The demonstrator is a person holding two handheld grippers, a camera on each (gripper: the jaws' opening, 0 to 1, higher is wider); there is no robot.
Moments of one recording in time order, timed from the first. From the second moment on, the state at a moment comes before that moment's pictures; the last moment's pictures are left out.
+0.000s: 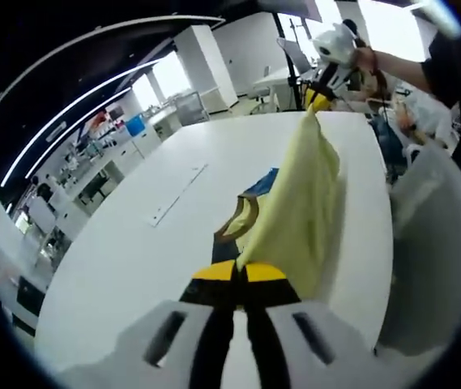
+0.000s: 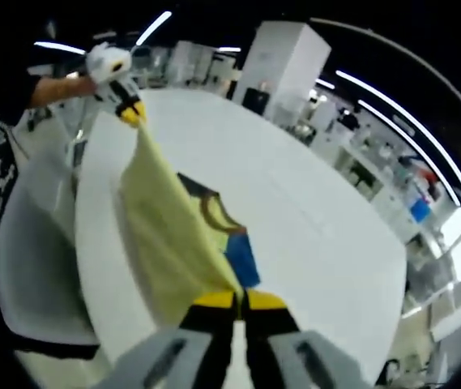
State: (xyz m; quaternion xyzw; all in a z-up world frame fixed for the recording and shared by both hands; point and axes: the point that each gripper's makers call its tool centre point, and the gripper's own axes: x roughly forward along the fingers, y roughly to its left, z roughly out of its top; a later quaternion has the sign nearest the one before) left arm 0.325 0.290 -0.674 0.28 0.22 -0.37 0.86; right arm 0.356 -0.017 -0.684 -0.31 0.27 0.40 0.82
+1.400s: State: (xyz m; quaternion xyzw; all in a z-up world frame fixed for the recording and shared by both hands) left arm 0.447 0.308 -0.799 0.11 0.35 -0.34 0.86; right arm 0.480 -0.002 -0.802 -0.25 0.35 0.32 0.84
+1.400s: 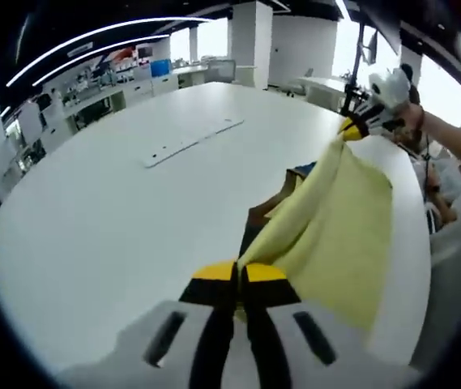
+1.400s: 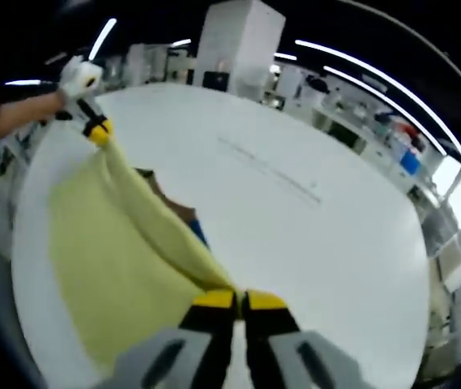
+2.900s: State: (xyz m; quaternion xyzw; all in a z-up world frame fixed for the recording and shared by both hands) left arm 0.429 0.324 -0.815 0.19 0.31 -0.33 0.87; right arm 0.462 0.006 -0.829 -0.24 0.35 0.38 0.82
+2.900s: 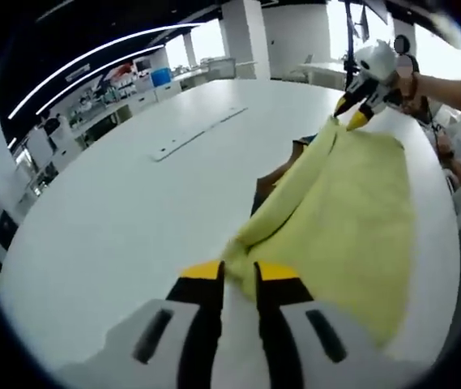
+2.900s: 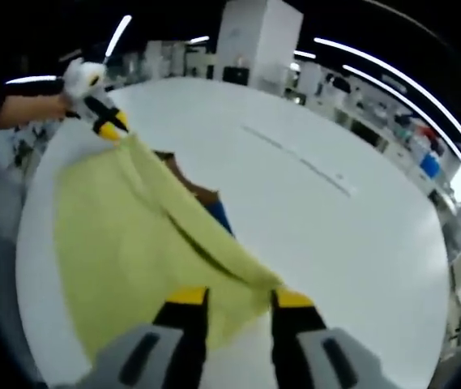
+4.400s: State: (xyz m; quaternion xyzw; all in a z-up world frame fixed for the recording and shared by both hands) left arm 0.478 0.339 -0.805 0.04 0.32 -0.24 0.92; right arm 0.507 0.007 -0.815 -0.17 0.35 0.33 0.86
